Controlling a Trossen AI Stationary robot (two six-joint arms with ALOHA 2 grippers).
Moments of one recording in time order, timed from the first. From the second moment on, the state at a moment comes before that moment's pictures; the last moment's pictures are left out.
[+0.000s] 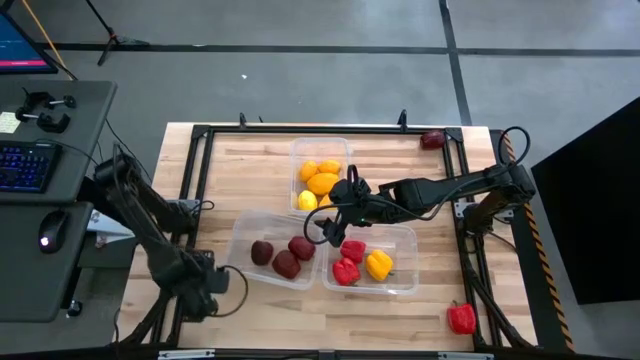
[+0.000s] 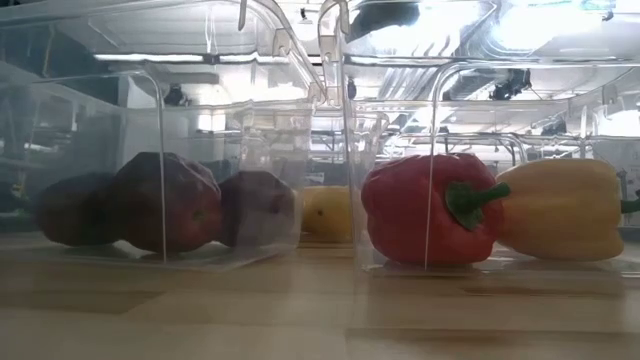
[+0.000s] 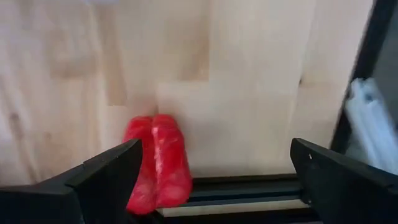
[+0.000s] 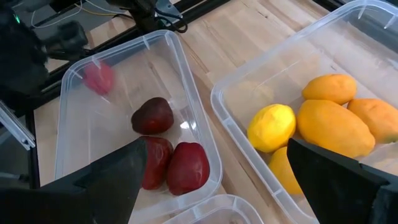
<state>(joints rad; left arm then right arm) -0.95 1.41 0.98 -1.04 0.08 -0.97 0.21 1.66 1.57 -0.67 0.37 0.63</state>
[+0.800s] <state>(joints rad) -0.96 1.26 0.69 -0.99 0.10 -1.15 0.21 1.66 1.57 -0.67 0.39 0.63</state>
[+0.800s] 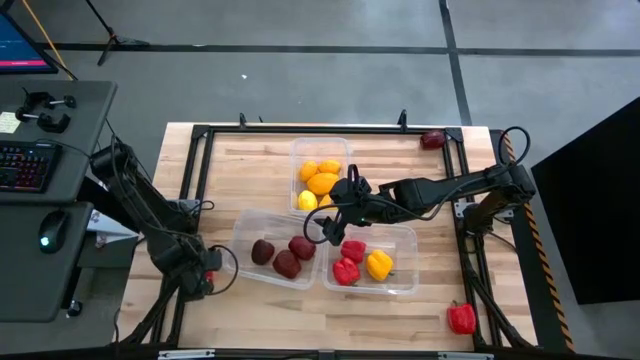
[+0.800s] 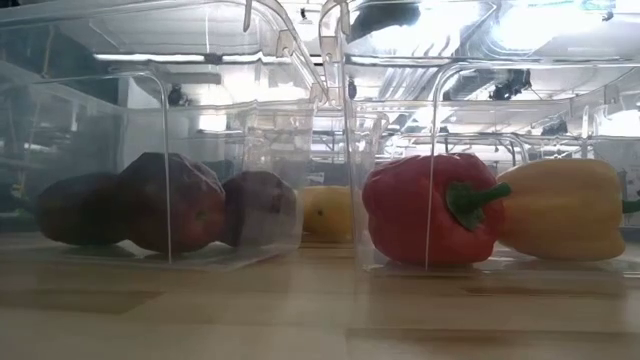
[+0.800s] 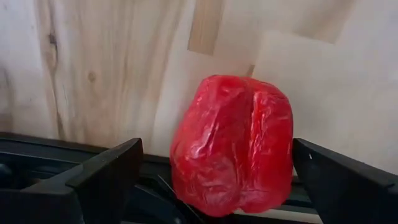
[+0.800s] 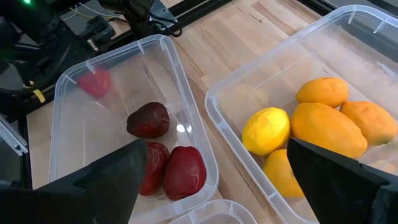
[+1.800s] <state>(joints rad) -0.95 1.04 1.25 -1.18 -0.51 -1.26 0.21 1.63 1.57 -0.67 0.37 0.63</state>
